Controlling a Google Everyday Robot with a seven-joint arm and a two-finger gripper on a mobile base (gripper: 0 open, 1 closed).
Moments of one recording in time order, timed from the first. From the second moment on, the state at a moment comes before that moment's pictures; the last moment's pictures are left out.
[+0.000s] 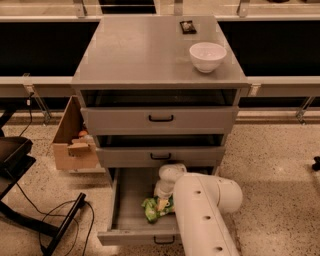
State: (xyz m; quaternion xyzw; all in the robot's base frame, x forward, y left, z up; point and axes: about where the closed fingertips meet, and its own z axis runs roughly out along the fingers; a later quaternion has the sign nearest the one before) arm 0.673 0.002 0.128 -0.79 0.59 0.10 0.11
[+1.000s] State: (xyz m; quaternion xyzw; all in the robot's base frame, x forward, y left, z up) arm 0.660 -0.023 0.328 -0.73 0.66 0.06 0.17
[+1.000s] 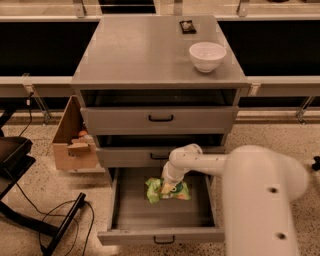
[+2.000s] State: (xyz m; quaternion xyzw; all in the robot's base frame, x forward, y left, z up) arm 0.537 -0.034 0.531 -0.70 0.69 0.03 0.16
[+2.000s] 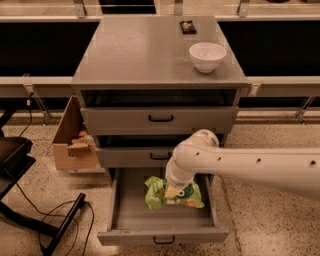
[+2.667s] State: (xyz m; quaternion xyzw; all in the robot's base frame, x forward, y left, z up) arm 0.586 -0.038 0.747 -0.69 0.70 -0.08 0.17
